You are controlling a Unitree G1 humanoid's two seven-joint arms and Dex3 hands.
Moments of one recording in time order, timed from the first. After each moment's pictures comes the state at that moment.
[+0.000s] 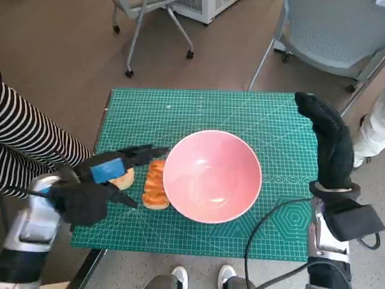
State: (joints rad) left arm -0.32 0.69 -0.11 0.09 0.18 -0.19 -0.69; right arm -0.38 -0.19 -0.18 0.30 0.08 -0.64 0.17
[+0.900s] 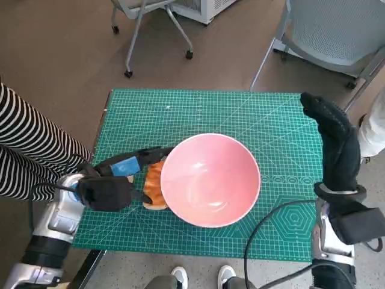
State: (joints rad) left arm -0.40 0.58 -0.19 0.31 0.27 -0.20 -0.57; right arm -0.37 -0.22 -0.18 0.28 0.10 -0.64 0.17
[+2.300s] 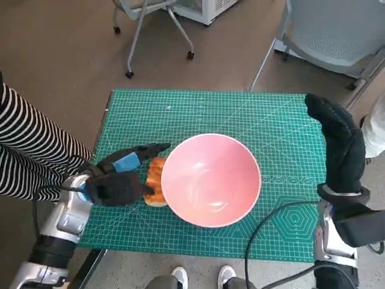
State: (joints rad) left arm -0.40 0.56 -0.21 0.30 0.39 -0.04 -0.43; right arm -0.36 -0.23 -0.18 0.29 0.12 -0.65 0.17
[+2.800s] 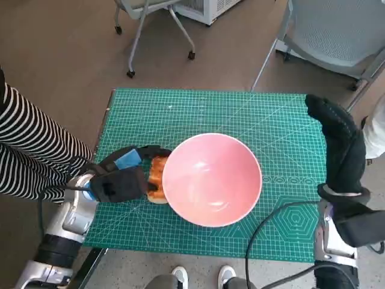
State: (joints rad) left arm -0.41 0.53 -0.22 0.31 0.40 0.00 -0.36; right arm -0.36 -0.23 -0.18 0.29 0.12 -0.66 0.17
